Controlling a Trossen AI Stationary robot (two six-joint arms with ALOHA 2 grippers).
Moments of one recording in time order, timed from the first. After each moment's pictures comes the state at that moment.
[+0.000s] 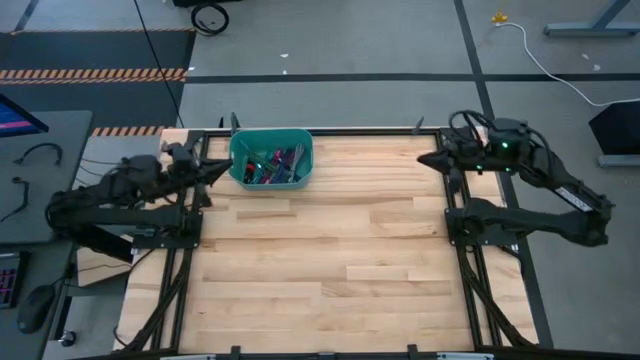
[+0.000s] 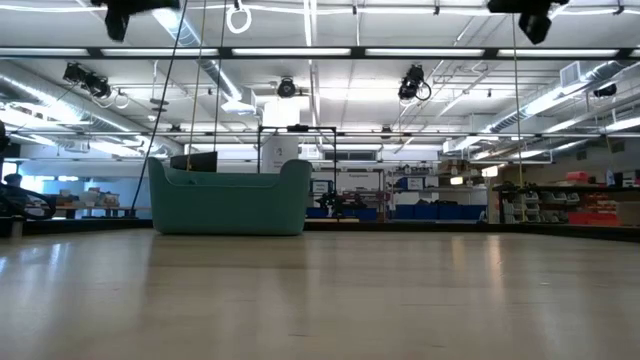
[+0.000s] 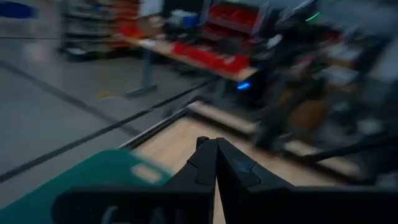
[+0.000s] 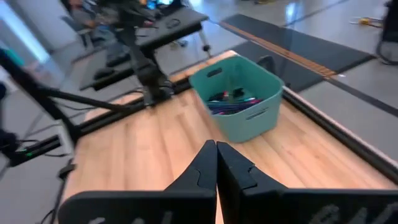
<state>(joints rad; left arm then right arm) 0.09 0.42 0.71 -0.32 -0.33 -0.27 -0.48 0.58 0.96 -0.68 -0.28 0.23</state>
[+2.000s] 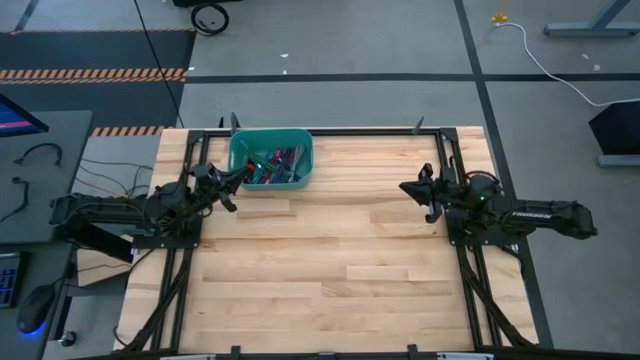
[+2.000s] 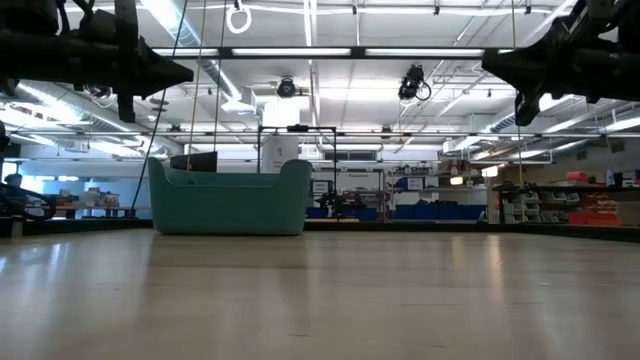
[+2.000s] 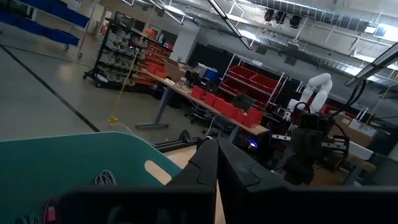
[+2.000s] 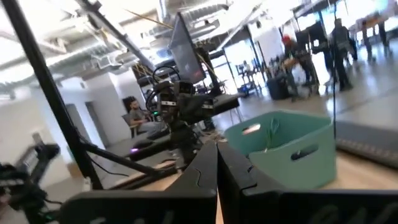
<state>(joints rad) 0.06 0.42 0.07 0.54 -0.54 -0.36 -0.21 0.21 0.01 0.43 -0.04 0.38</state>
